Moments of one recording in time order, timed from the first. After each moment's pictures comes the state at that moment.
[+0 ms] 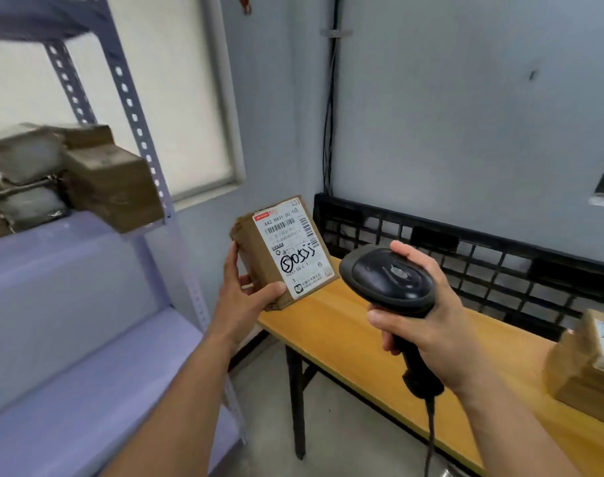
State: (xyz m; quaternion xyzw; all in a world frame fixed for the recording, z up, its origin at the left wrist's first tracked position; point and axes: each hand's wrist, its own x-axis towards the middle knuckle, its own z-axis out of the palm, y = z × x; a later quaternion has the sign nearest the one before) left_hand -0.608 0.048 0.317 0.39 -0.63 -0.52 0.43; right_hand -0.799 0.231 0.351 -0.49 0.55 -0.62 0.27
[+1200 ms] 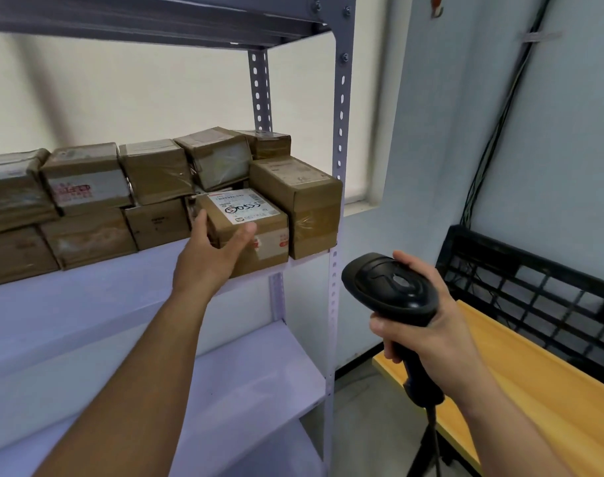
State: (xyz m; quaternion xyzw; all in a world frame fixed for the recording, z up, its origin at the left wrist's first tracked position) left_hand -0.358 -0.154 0.384 0.62 -0.57 -0.25 0.48; right_hand -0.626 -0.018 0.357 -0.56 0.44 -0.59 0.38
